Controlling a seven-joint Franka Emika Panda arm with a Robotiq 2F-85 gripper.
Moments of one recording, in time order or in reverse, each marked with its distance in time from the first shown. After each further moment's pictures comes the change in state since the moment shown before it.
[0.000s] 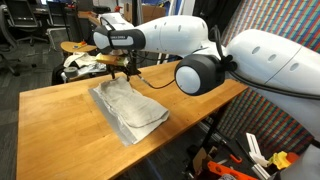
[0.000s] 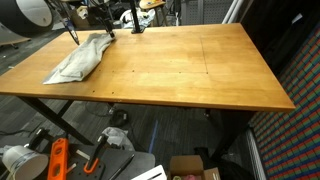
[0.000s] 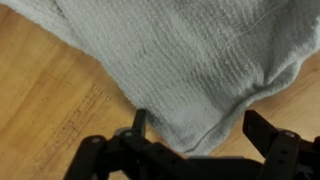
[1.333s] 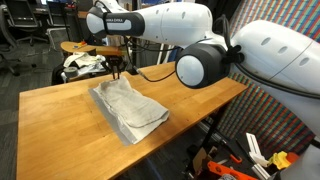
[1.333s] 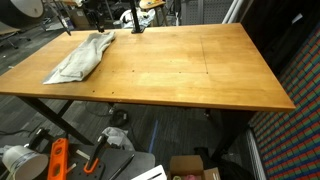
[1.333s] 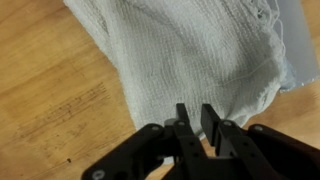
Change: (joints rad) arm 0.012 -0.068 0.043 -0.006 0.048 -0.127 -0.351
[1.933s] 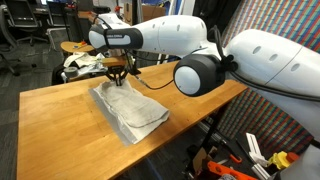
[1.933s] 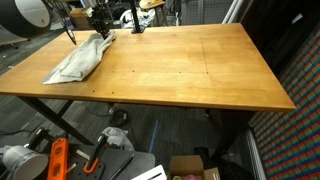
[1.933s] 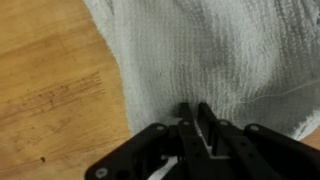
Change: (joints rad) arm 0.007 0.067 -0.019 0.004 -0.031 0.059 -0.159
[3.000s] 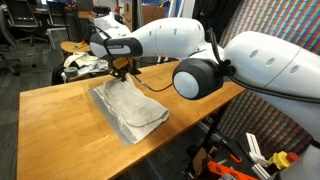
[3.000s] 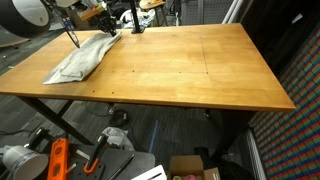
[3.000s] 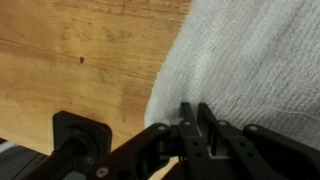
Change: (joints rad) arm 0.022 0.014 -0.069 -0.001 -0.152 0.088 -0.451
